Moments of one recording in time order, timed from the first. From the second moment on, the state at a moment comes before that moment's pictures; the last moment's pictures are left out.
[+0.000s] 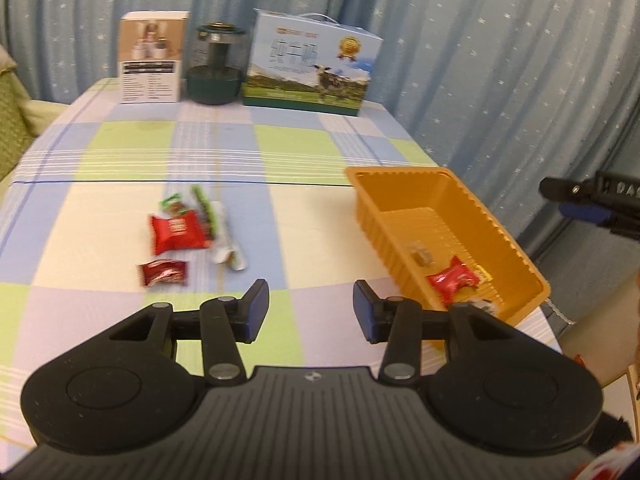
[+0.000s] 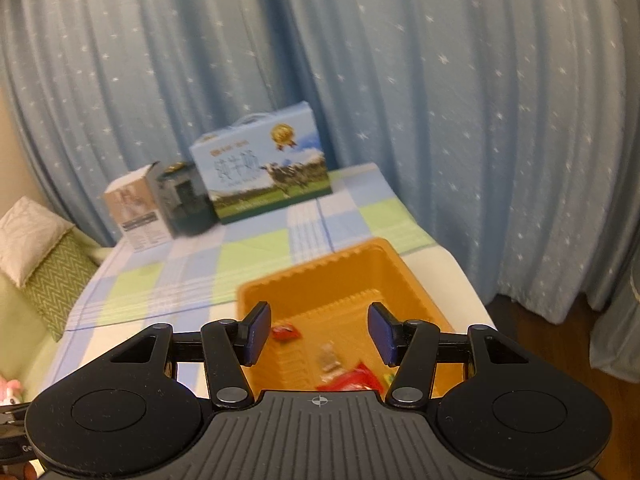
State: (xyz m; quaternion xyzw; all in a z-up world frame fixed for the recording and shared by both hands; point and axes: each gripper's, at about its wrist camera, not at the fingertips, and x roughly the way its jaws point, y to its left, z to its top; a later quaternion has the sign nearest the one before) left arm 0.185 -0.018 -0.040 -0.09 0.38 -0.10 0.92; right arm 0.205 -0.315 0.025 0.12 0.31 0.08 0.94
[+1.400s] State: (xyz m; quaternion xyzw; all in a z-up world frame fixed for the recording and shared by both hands) left arm 0.261 0.089 -0.125 0.05 0.42 -0.13 0.90; right arm 0.257 -0.137 -0.085 0.05 0.39 0.22 0.89
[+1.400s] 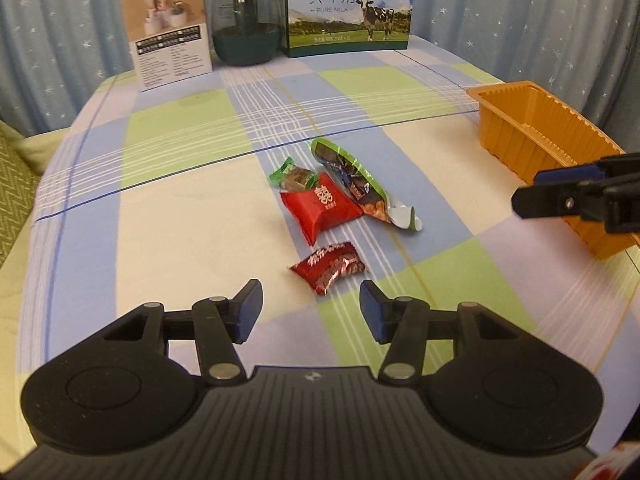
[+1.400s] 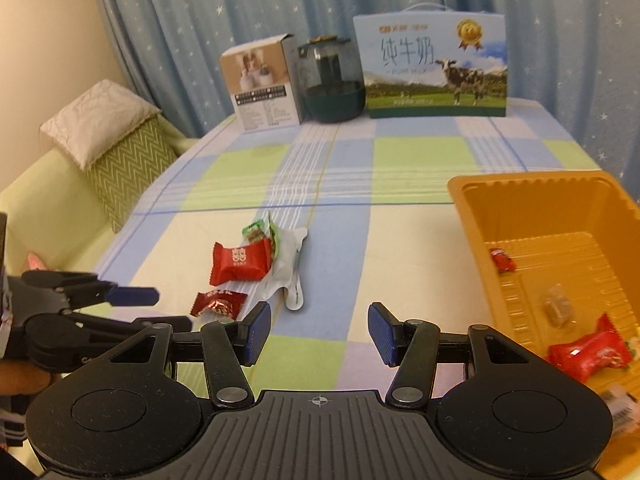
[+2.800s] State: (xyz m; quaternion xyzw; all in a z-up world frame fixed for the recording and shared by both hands) left arm 0.267 0.105 -0.117 -0.03 0.42 -0.06 0.91; right arm 0.332 -0.073 -0.135 0.05 0.39 0.26 0.88
